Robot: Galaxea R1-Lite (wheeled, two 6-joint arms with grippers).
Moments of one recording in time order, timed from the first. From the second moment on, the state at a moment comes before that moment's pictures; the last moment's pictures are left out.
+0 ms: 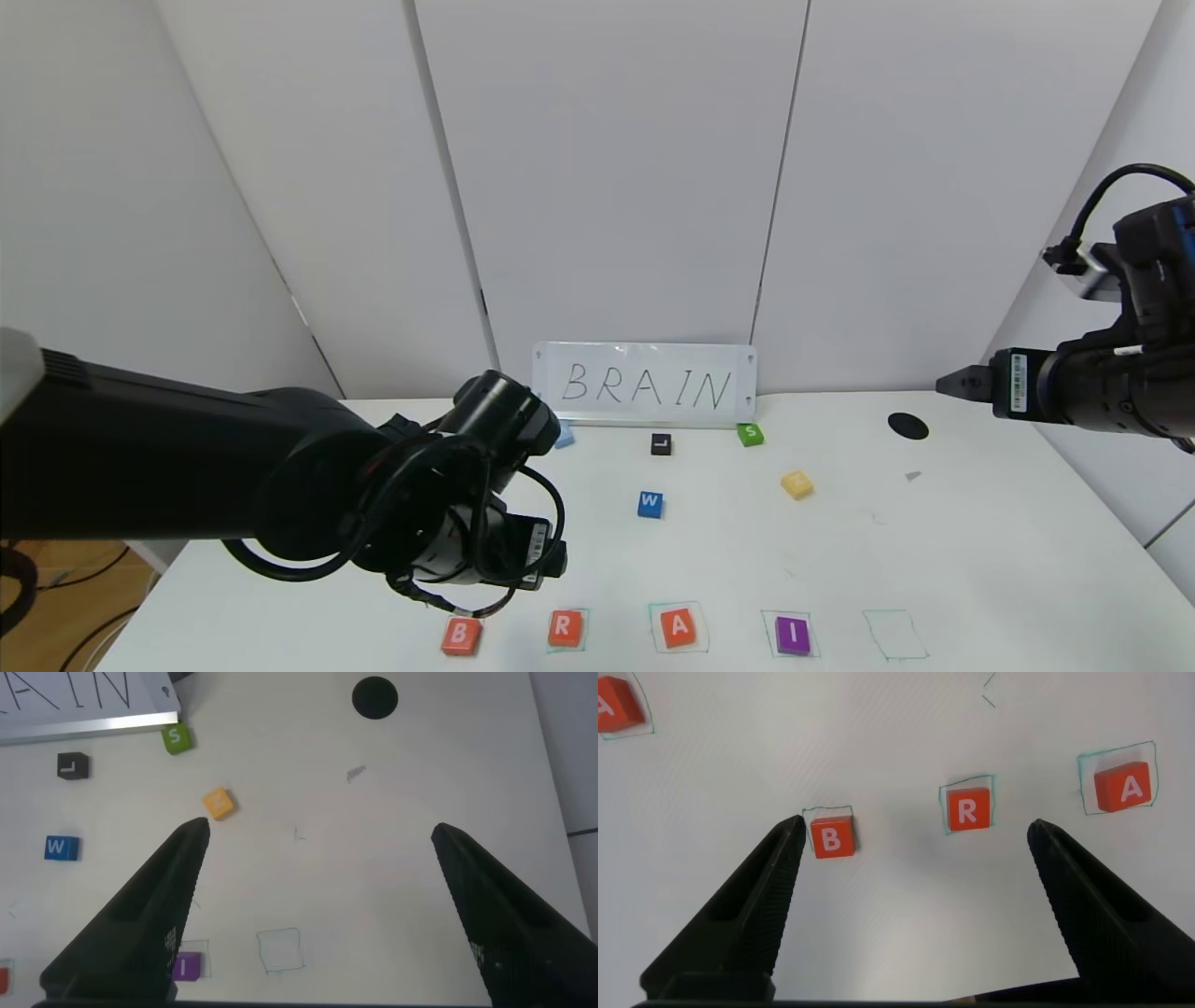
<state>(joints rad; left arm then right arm) -0.61 1.83 -1.08 0.33 0.24 -0.42 0.20 1.57 -1.12 0.21 -0.25 0.27</state>
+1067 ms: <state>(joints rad) -0.36 1.46 -0.97 0.23 -0.04 -0.06 0.27 1.69 -1.15 0.17 -0.26 0.38</state>
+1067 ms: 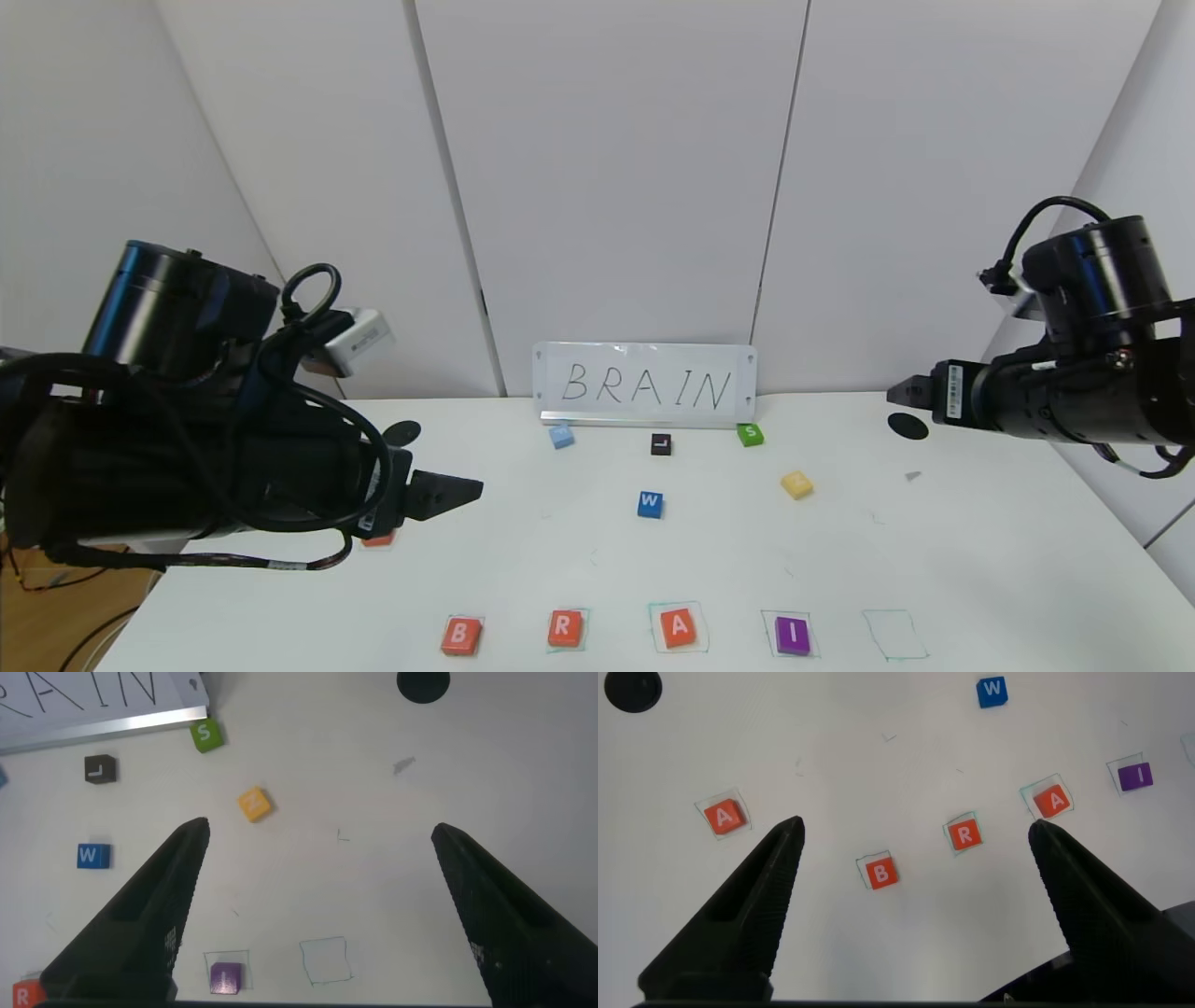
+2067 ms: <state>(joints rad) -0.35 1.44 -0.95 0.23 -0.04 -0.04 0.39 2.30 -1.95 0.80 -0.20 1.09</state>
